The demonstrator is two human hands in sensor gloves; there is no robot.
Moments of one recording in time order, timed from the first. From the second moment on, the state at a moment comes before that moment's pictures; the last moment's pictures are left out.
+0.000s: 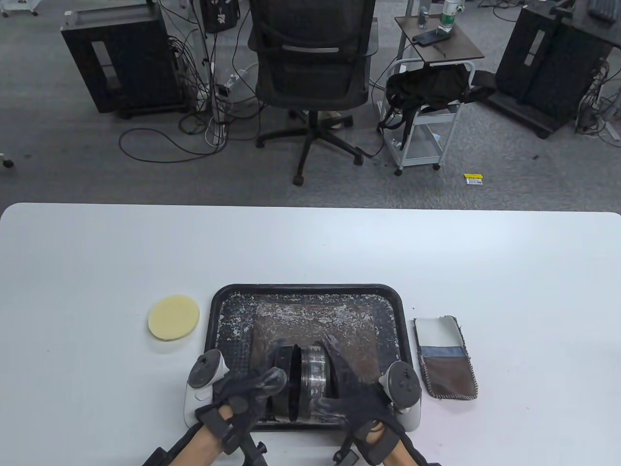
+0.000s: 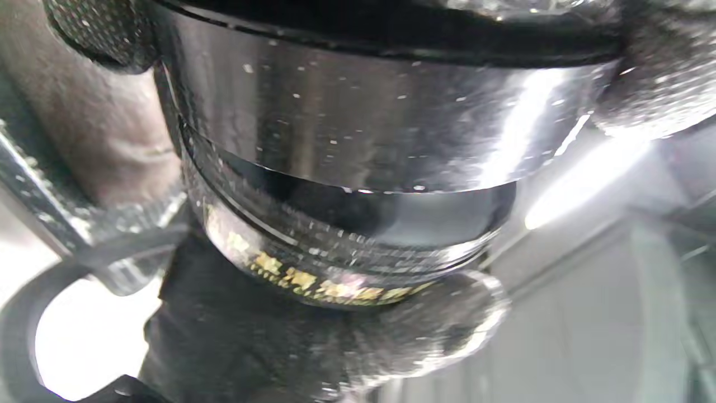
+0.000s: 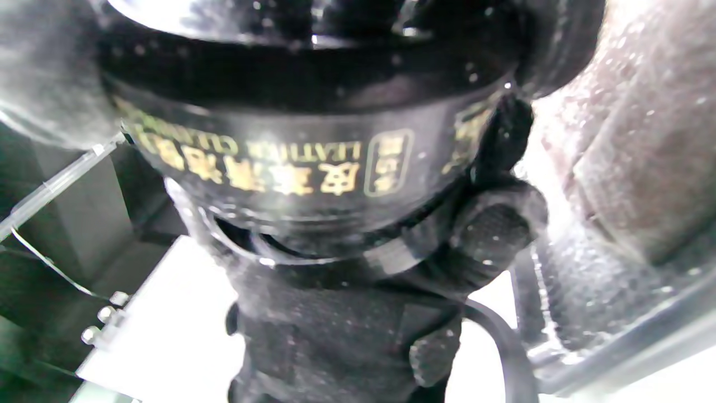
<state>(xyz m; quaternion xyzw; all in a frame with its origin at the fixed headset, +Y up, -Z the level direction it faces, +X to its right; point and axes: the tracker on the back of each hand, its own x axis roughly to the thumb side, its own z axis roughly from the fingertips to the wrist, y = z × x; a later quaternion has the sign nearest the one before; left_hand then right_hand) -0.136 -0.766 -0.291 -0.24 -0.15 0.77 0.57 0.112 -0.749 -0.293 0.26 0.12 0.66 0.70</state>
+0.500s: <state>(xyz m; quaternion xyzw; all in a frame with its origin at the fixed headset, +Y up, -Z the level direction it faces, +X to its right) -0.232 -0.705 -0.302 0.02 -0.02 0.38 0.93 0.143 -0.772 -0.307 0.17 0.14 0.41 0.89</state>
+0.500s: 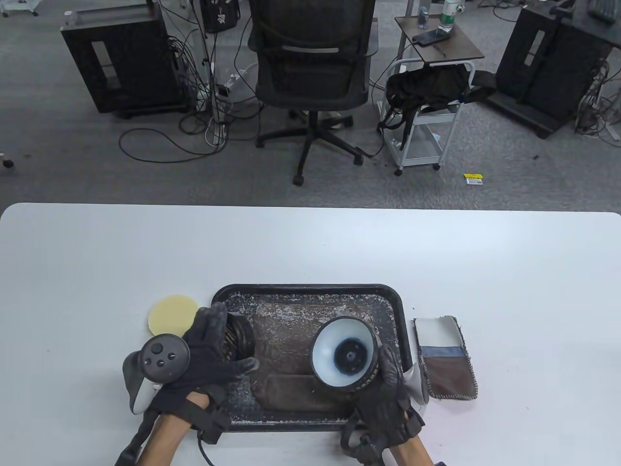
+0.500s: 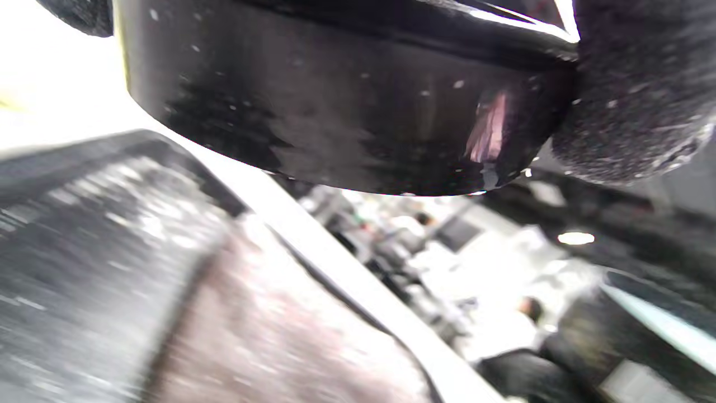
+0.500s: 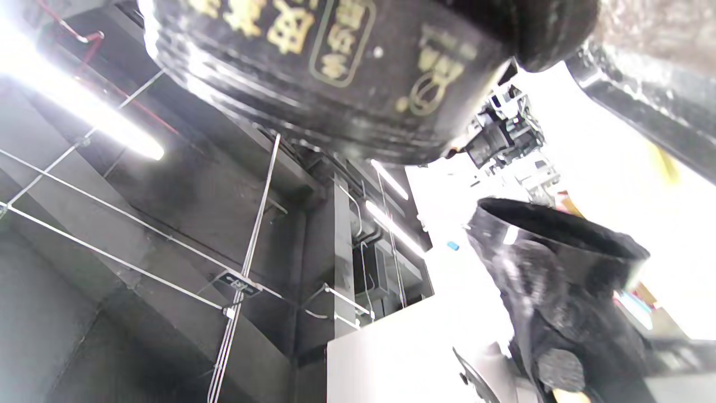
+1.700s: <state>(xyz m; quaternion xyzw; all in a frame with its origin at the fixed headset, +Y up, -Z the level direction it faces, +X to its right) -0.371 -0.793 -0.314 -0.19 0.35 0.22 0.89 0.195 -0.772 -0.316 0.09 0.03 0.47 0.88</state>
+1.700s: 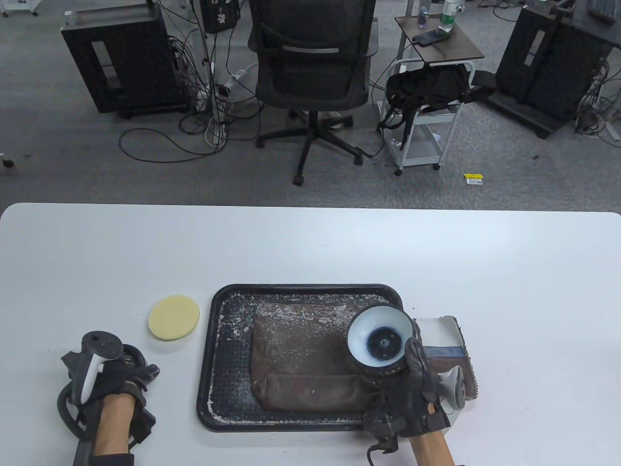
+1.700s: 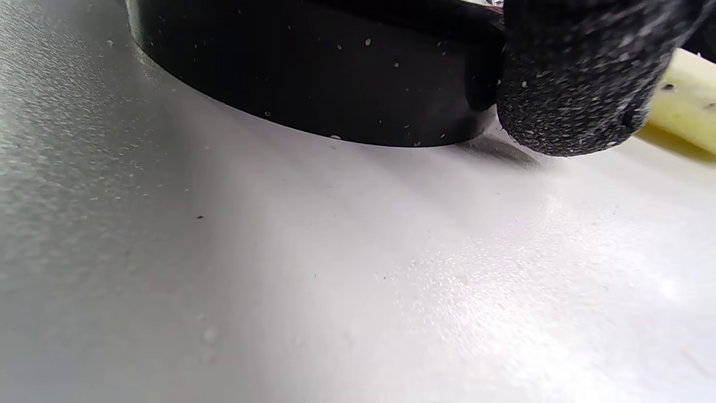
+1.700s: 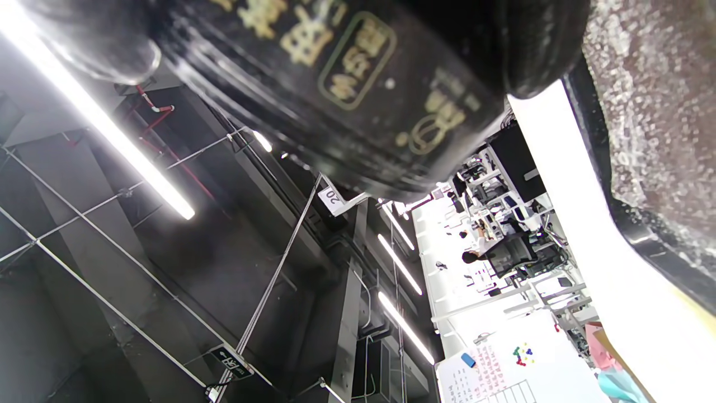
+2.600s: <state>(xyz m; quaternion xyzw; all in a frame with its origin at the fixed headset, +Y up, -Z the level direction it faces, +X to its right) -0.298 -0.768 -0.400 -0.16 0.17 0.18 0.96 0.198 -0.771 -0.317 0.07 0.00 0.50 0.86</state>
